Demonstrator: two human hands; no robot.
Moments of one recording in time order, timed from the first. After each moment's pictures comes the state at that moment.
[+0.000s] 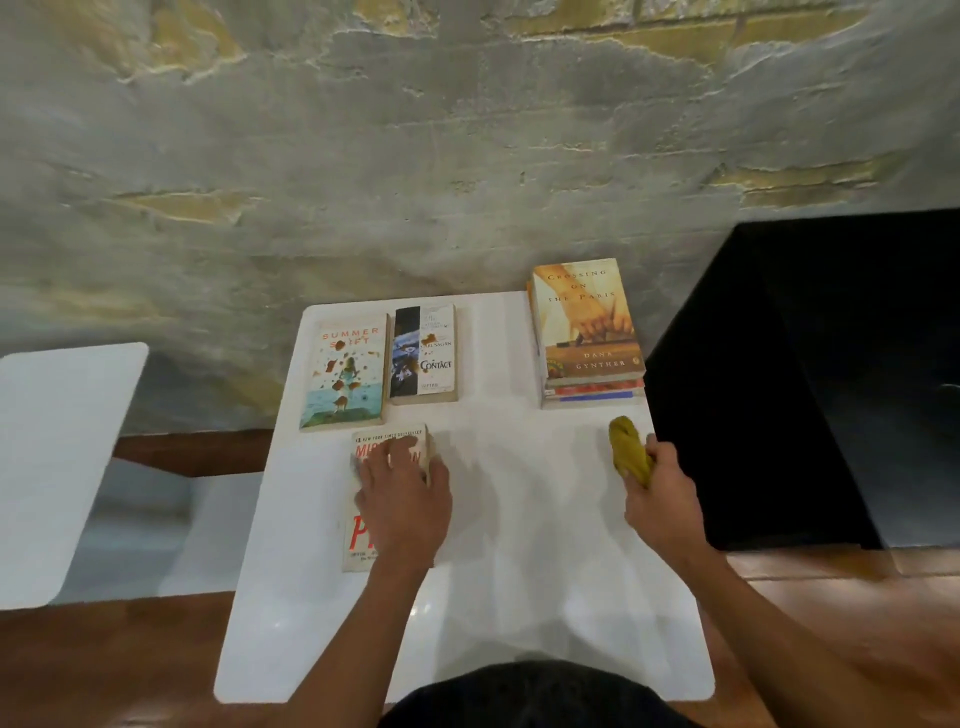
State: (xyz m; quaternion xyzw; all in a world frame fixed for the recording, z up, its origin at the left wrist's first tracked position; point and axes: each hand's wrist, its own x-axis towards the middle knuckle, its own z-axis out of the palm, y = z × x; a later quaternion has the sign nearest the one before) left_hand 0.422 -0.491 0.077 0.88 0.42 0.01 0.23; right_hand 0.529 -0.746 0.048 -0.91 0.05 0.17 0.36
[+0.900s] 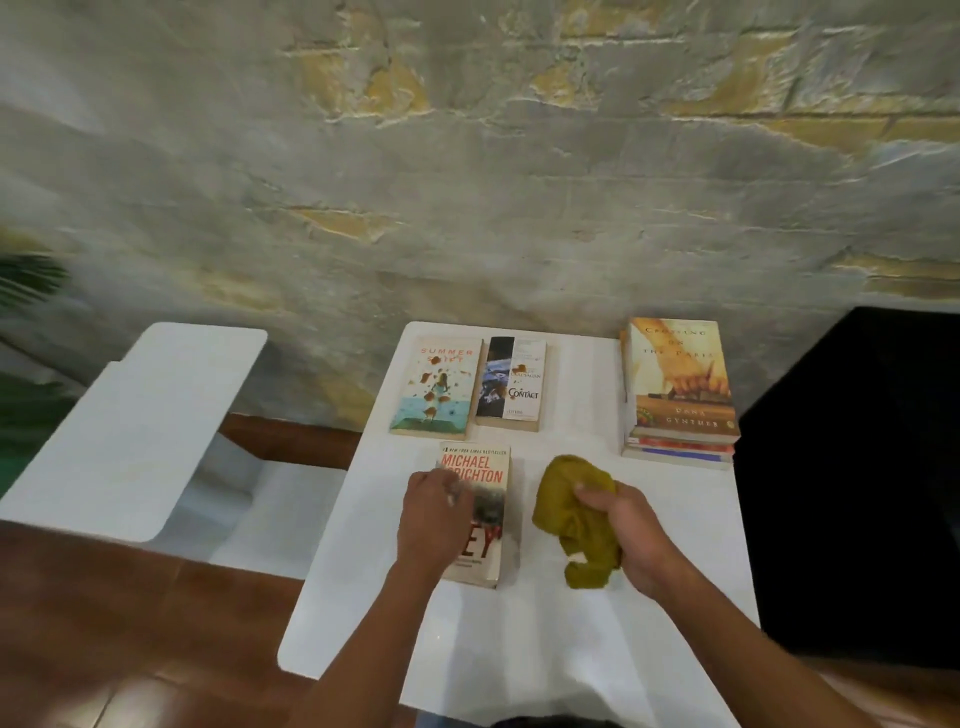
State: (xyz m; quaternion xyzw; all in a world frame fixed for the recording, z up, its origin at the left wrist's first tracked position) left_hand 0.378 -0.441 0.085 0.83 0.44 -0.02 0.35; right_hand 0.504 -0.634 0.096 -0.69 0.07 0.43 0.58
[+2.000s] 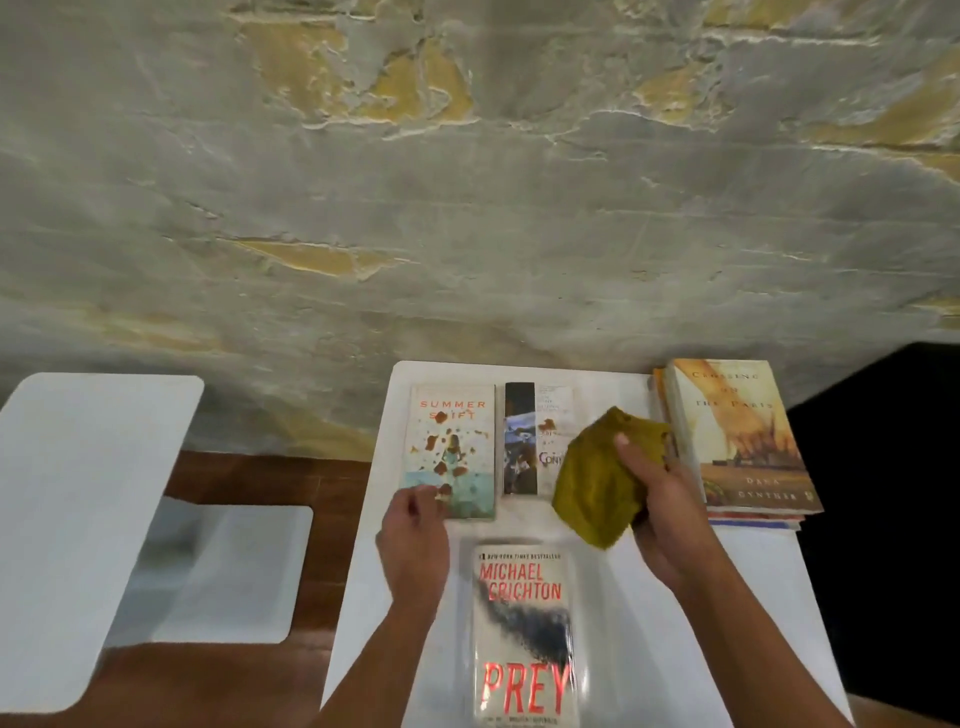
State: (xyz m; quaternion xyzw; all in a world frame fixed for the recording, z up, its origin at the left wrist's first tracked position) left_hand 0.441 -0.297 0.066 0.63 0.53 0.13 0.55; right_hand 0.571 -0.480 0.140 -0.60 0.13 0.28 0.74
